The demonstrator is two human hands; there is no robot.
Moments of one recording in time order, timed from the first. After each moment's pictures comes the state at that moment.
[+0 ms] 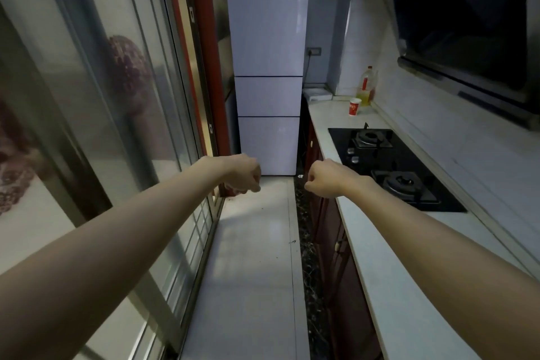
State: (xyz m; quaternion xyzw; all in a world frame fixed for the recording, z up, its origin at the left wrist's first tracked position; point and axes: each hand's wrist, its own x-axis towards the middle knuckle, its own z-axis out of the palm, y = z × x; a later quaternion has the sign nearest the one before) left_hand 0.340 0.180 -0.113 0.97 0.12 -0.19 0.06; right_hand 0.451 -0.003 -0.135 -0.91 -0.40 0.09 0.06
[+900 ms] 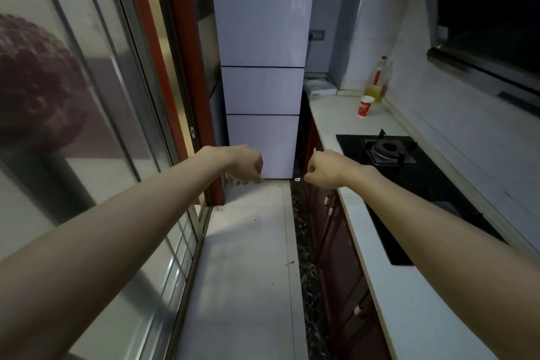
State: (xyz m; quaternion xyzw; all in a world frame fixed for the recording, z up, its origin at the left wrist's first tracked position) left_hand 0.597 0.372 -0.135 0.97 0.08 -0.21 0.07; right_hand 0.701 0.186 -0.151 -0.91 -0.40 0.12 0.06
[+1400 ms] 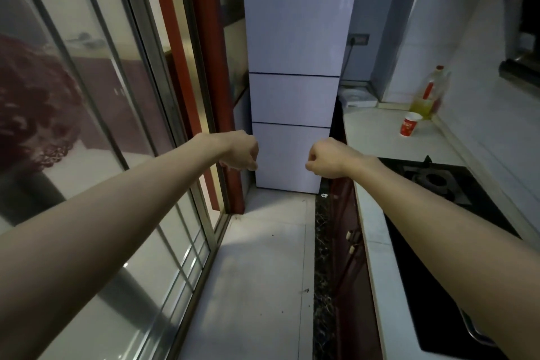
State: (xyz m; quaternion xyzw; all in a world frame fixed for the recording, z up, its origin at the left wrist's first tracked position) left_hand 0.713 0.431 -0.108 0.97 0.16 -0.17 0.02; right_hand 0.862 0.270 -0.143 -0.87 -0.47 0.10 0.07
